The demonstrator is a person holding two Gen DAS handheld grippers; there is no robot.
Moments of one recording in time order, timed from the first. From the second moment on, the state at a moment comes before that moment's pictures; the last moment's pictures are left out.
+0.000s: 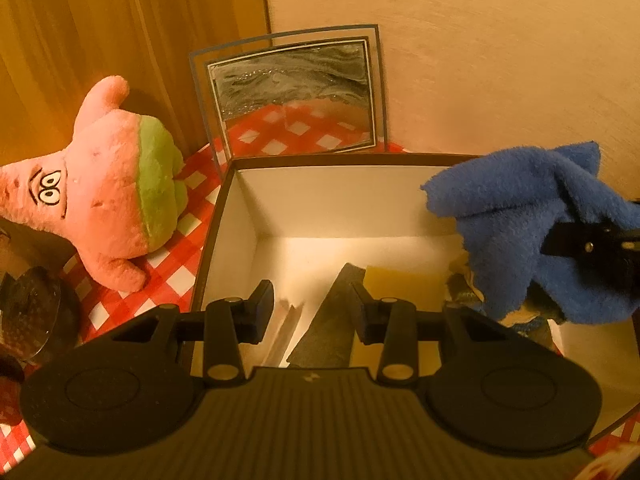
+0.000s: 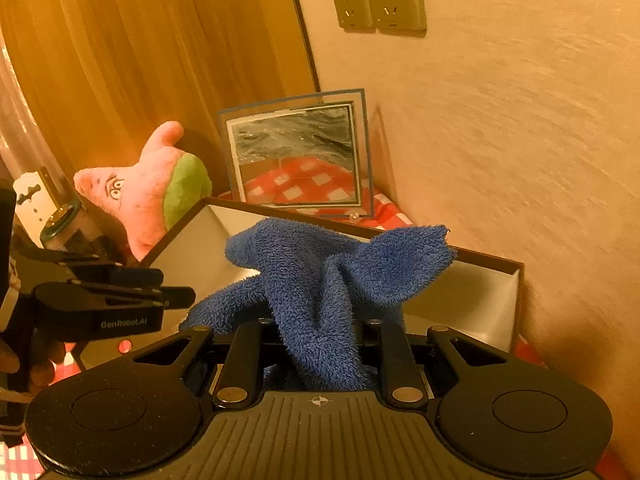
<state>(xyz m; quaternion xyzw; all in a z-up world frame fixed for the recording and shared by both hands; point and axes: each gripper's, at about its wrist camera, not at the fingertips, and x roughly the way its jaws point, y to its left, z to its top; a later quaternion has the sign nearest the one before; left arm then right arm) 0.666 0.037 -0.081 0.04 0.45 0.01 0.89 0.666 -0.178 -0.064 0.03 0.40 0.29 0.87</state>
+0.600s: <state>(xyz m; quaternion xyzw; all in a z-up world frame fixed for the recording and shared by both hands) 0.642 0.033 -0.066 0.02 0.45 0.01 0.89 0.654 -0.177 -0.063 0.04 0.39 0.31 0.87</state>
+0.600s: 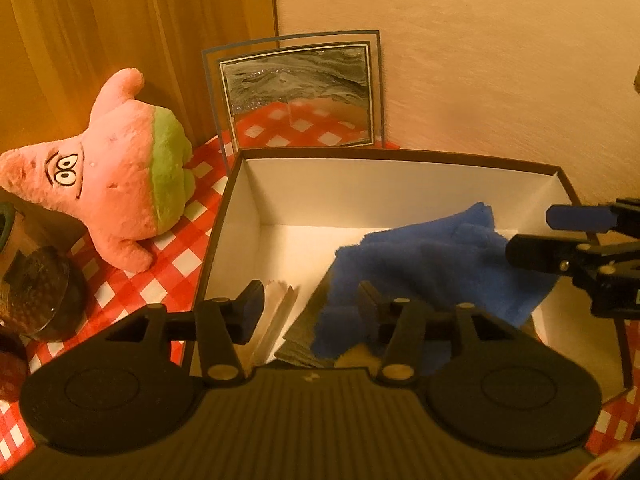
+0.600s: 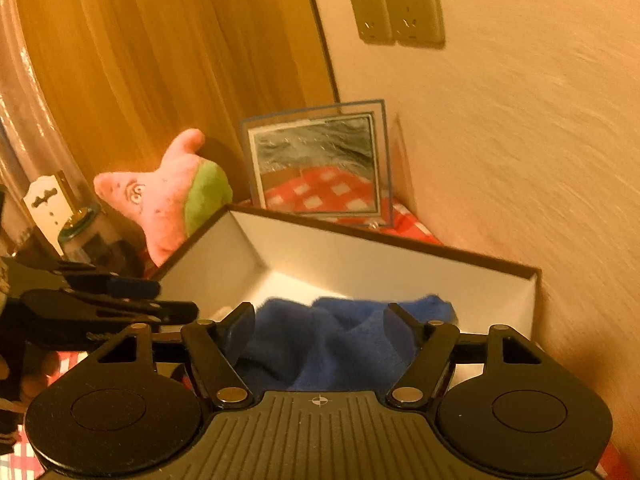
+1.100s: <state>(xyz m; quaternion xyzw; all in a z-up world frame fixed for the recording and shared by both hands) 0.600 0.004 -0.039 0.01 0.44 0.01 0.90 0.617 -0.206 -0.060 0.03 0.41 0.30 0.86</state>
